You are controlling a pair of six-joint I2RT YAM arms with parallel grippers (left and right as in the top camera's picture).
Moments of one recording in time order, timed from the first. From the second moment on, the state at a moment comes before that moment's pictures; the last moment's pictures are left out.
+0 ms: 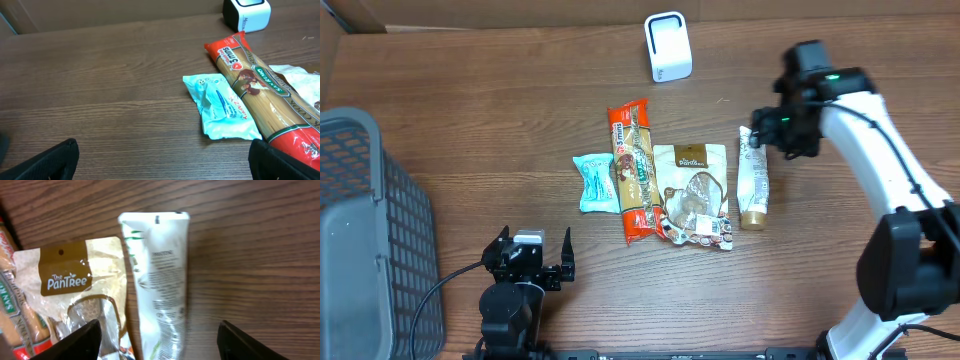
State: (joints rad) left arm -0.04 0.02 0.14 -0.46 -0.06 0.06; right arm 0.11 1.87 1.57 -1.08 -0.18 0.24
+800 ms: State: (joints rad) left arm -0.04 0.02 0.14 -0.46 -0.06 0.06; right arm 0.36 1.87 1.45 -1.18 -0.38 0.15
